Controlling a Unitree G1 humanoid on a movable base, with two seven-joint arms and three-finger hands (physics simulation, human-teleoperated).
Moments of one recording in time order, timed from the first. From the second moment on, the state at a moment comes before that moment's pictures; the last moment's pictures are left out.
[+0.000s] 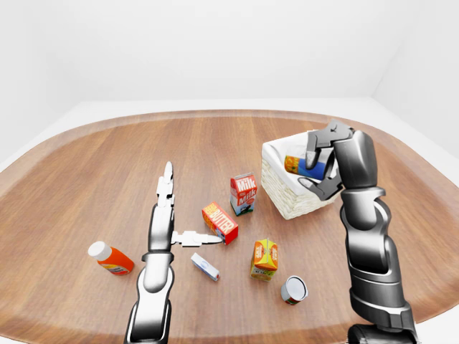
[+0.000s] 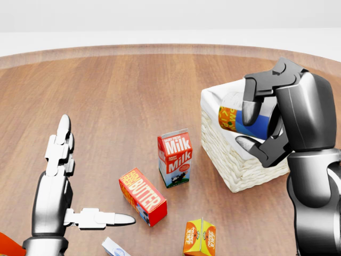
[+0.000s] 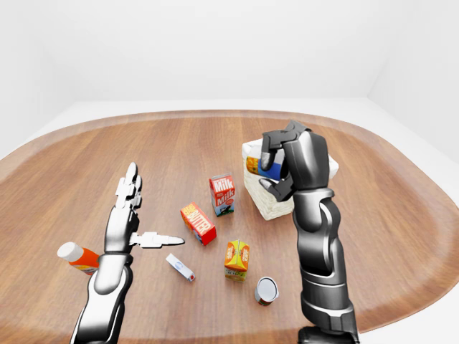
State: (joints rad) left arm 0.08 0.01 -0.02 -0.24 0.23 -0.09 0.02; right arm -0.33 -0.20 -0.14 -0.29 -0.68 -0.08 0.03
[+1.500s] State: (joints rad) left arm 0.07 0.01 -0.02 -0.23 0.23 -0.09 0.02; right arm -1.15 -0.32 0.02 1.28 -1.00 -0.09 -0.52
